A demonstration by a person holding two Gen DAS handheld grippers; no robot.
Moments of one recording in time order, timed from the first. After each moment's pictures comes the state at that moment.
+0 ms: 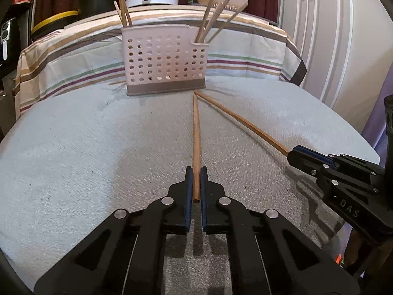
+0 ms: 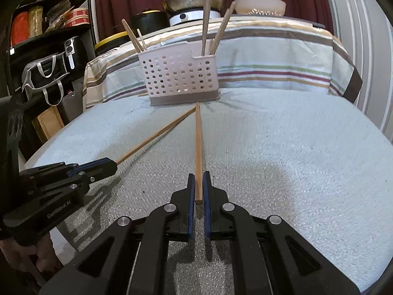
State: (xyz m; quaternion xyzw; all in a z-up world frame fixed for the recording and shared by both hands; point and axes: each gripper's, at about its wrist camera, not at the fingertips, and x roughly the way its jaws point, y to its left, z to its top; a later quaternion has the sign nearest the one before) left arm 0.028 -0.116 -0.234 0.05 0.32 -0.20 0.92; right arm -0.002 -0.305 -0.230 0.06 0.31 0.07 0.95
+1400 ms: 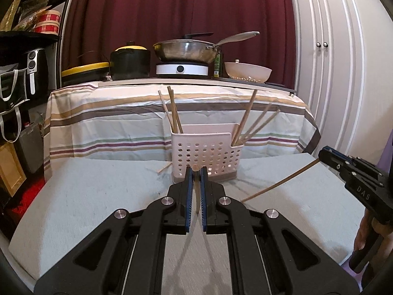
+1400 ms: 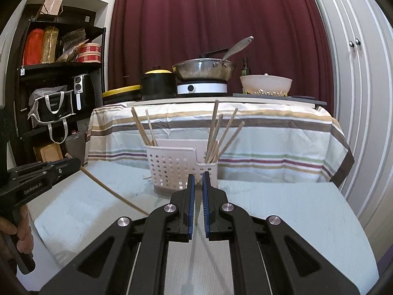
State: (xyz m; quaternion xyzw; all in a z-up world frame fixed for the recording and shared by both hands) left arm 0.053 -0.053 -0.090 0.01 0.20 -0.16 0.97; right arm 0.026 -0.305 -0.098 0.01 0.17 0.06 0.98
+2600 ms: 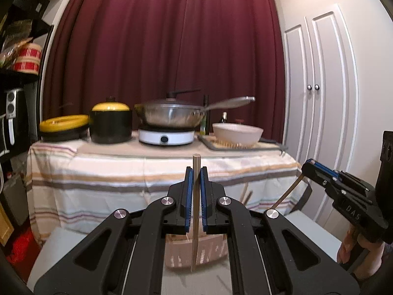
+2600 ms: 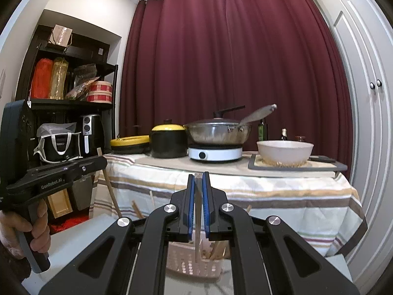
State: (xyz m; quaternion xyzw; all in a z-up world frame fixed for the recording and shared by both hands) left arm 0.140 -0.071 0.046 0.00 0.09 -0.21 0.97; right arm 0.100 -0.306 0.018 0.01 0.05 0.11 0.99
